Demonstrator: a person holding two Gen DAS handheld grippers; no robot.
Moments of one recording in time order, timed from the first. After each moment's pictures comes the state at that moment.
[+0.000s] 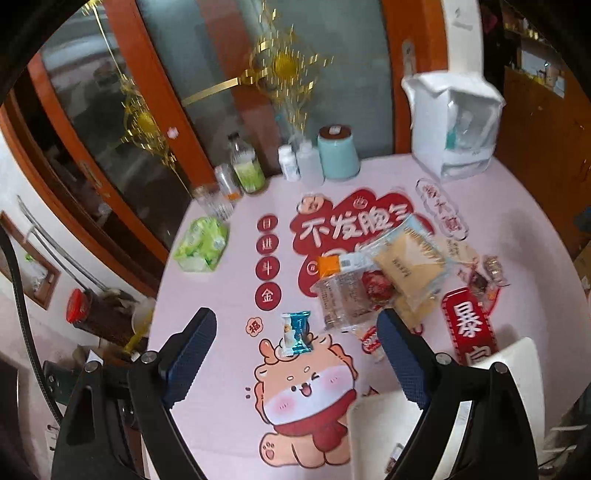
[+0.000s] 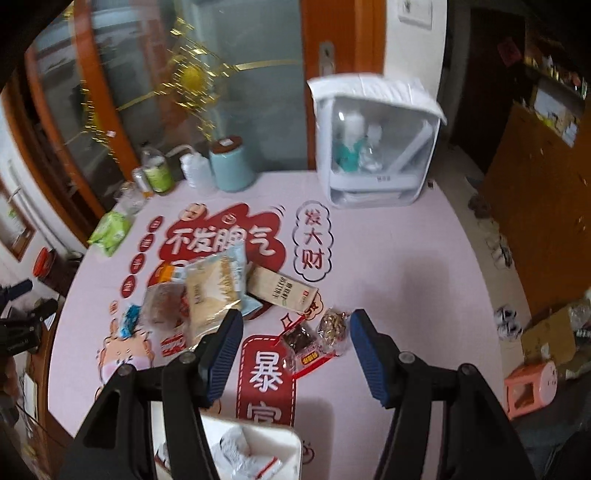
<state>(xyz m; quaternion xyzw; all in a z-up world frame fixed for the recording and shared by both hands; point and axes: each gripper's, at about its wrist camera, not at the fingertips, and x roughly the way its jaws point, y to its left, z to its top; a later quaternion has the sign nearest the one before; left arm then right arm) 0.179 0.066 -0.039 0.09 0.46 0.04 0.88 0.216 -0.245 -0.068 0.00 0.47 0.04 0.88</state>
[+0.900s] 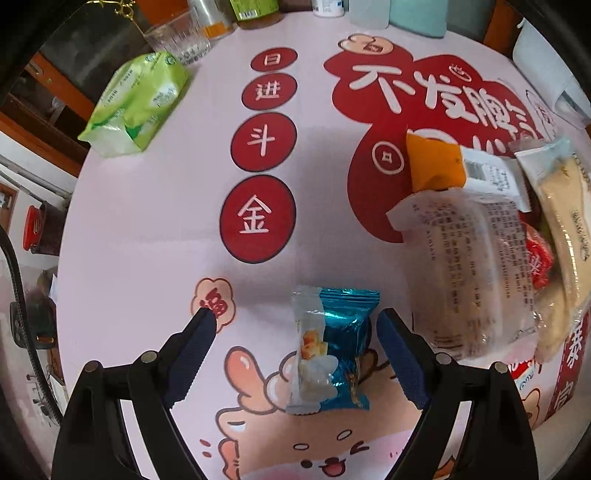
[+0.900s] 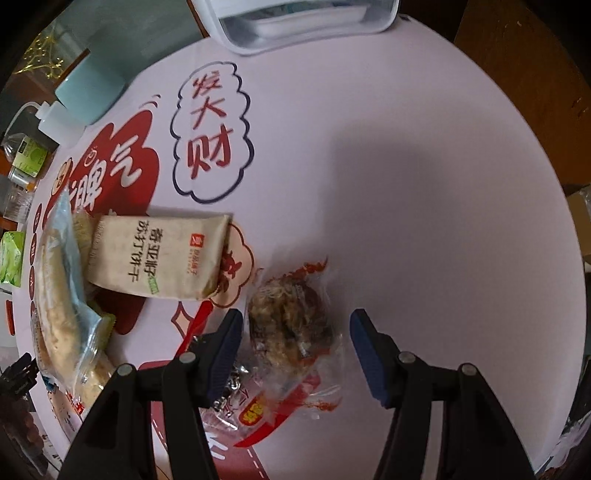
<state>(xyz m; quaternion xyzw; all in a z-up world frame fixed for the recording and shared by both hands) 0.313 0.149 -0.297 0.02 0.64 0.07 0.77 0.326 -0.298 -0.290 0.09 0.62 -0.06 0.77</state>
